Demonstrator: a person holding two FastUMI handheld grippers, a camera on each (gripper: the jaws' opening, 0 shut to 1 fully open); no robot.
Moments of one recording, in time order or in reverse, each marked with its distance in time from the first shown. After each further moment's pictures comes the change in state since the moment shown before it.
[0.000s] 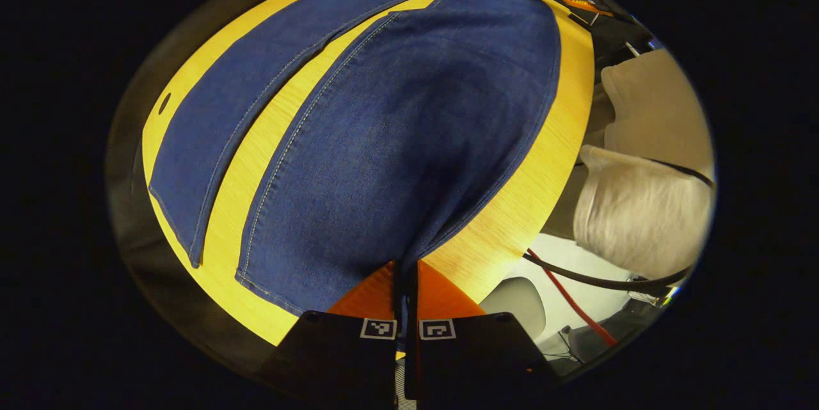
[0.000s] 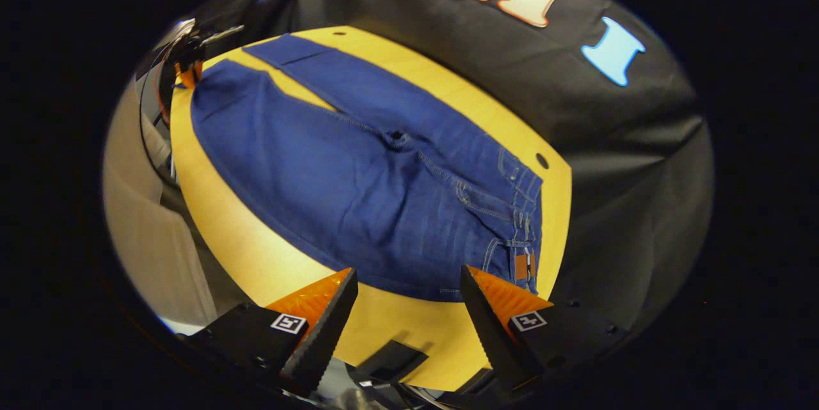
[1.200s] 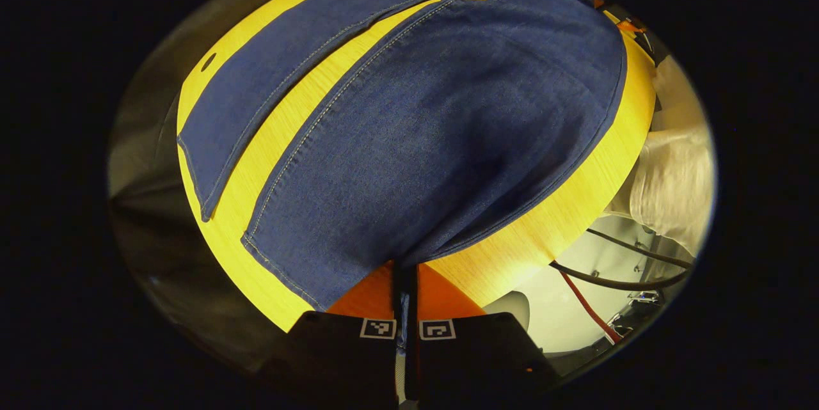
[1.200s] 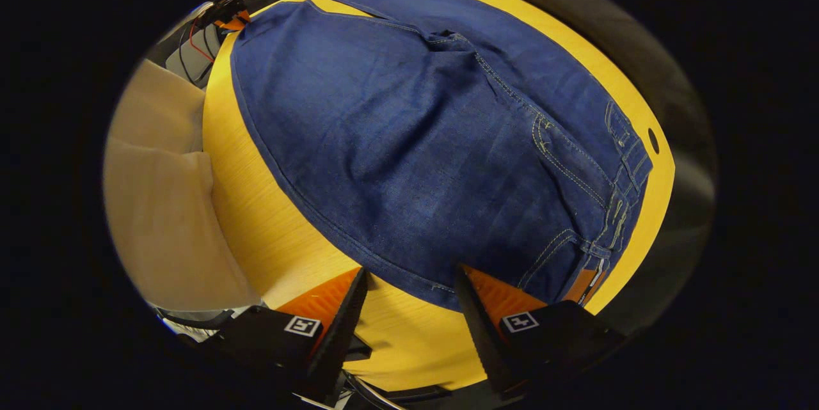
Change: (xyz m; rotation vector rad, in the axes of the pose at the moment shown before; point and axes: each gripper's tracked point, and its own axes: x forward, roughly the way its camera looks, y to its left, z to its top) left arm 0.004 -0.001 0.004 -0.213 0.073 0.144; right arm 0.074 -0.008 -0.052 -0.175 0.297 0.390
